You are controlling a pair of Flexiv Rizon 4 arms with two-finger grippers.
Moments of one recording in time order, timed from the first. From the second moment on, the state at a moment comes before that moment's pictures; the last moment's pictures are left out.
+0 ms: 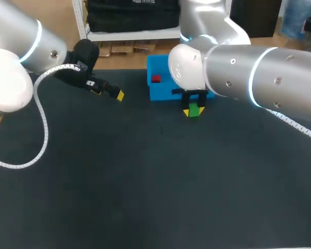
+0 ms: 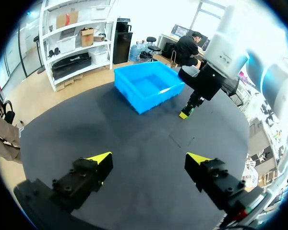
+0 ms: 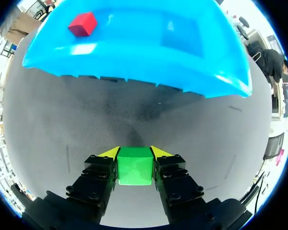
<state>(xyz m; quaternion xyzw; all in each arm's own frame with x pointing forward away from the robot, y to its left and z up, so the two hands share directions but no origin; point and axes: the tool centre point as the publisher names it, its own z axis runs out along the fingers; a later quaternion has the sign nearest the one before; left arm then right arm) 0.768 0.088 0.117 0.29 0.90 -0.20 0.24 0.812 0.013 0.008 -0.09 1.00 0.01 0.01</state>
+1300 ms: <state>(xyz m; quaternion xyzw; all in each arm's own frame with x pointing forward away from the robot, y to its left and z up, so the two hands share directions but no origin) 0.768 0.088 0.117 0.29 0.90 -0.20 0.24 0.818 -0.008 0.092 -0.10 0.99 0.02 0.06</state>
